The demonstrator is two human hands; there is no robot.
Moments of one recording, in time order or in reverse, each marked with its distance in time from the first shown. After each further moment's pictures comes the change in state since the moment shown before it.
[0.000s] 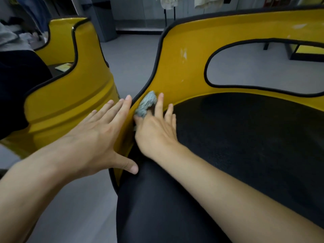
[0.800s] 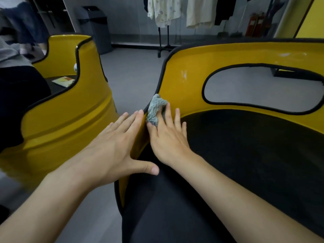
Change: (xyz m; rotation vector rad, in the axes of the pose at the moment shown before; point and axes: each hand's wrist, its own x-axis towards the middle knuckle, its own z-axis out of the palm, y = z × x) left_hand 0.019 0.002 0.000 -0.173 0.101 0.115; right_hand 0.019 0.026 -0.010 -0.004 0.108 -0.102
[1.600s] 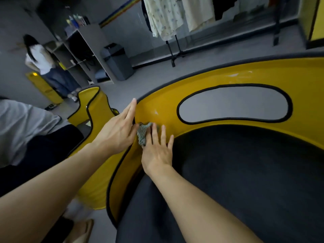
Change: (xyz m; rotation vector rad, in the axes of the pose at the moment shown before) left_hand 0.108 0.068 -0.092 0.303 0.289 0.004; right_hand 0.019 0.022 -0.056 -0.036 -0.031 -0.027
